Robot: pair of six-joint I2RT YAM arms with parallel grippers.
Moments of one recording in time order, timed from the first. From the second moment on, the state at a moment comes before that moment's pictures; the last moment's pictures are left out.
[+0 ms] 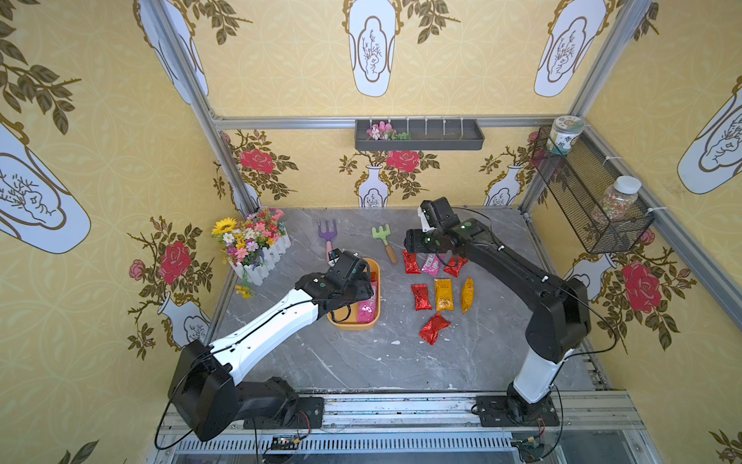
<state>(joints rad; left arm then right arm) -0.67 1.35 1.03 -0.70 -0.17 -0.90 0.52 1.73 1.57 -0.70 -0.03 0.37</state>
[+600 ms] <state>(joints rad) -0.67 1.56 0.97 -0.60 -0.11 -0.83 0.62 1.26 1.22 -0.73 -0.05 0.37</state>
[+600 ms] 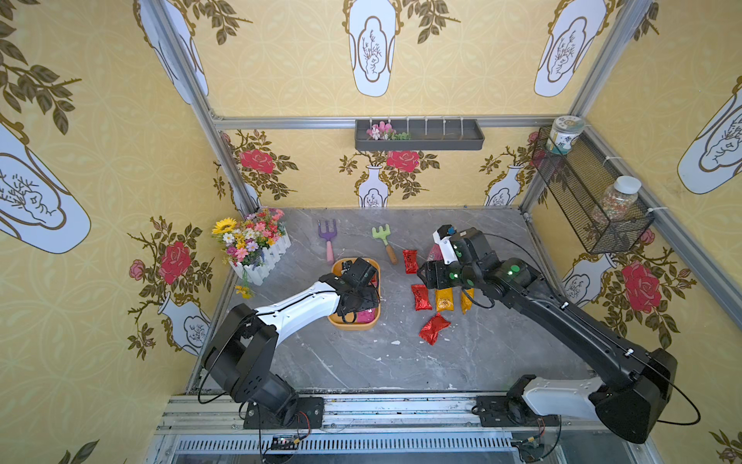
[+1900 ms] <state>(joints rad) -0.69 1.67 1.05 -0.61 -0.20 -0.75 0.64 1.21 1.11 -0.71 -0.07 0.44</state>
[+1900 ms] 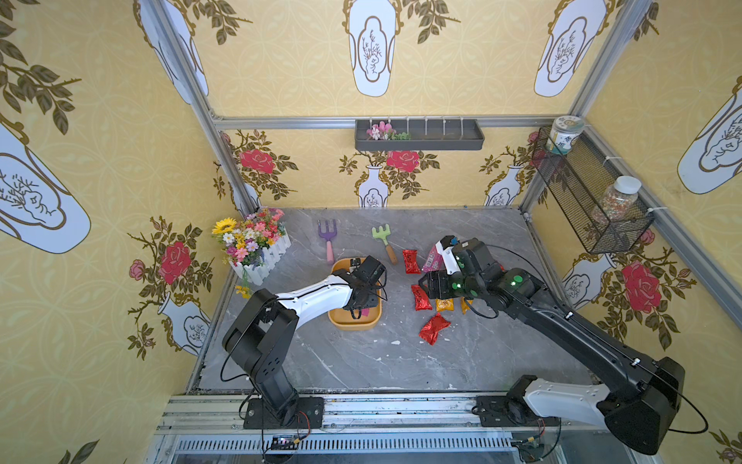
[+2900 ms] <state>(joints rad) -0.85 1.47 1.17 -0.57 0.04 -0.87 0.62 0.93 0.99 -0.82 -0.02 0.48</state>
